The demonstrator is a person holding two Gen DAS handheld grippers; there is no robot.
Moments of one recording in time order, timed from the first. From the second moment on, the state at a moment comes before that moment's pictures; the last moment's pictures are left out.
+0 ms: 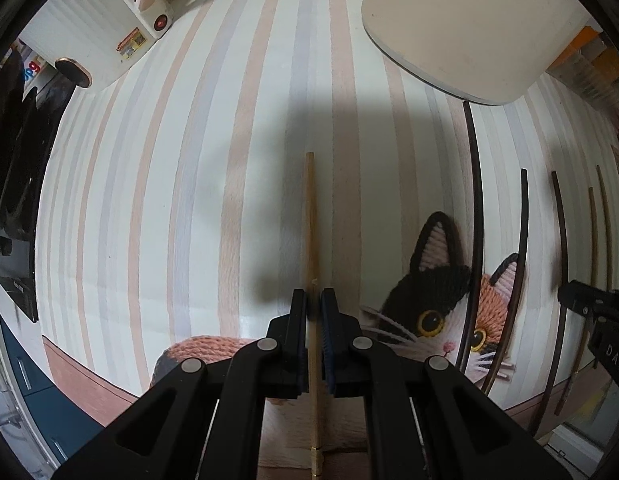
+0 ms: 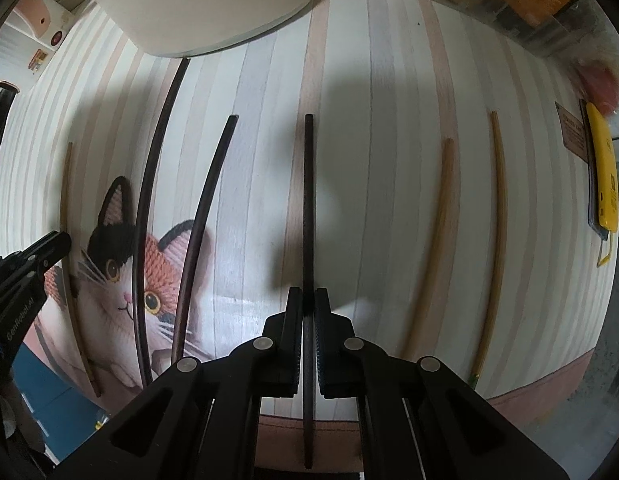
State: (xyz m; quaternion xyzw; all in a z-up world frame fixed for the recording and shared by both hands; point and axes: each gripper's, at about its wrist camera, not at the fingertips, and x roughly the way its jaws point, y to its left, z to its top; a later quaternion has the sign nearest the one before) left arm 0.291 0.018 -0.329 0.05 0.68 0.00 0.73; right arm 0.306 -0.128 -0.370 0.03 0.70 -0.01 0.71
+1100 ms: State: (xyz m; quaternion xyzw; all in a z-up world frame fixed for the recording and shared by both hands) left arm 0.289 0.041 -0.188 -0.01 0.54 0.03 0.84; right arm 0.293 -0.173 -0.230 0.12 0.51 -0.03 0.85
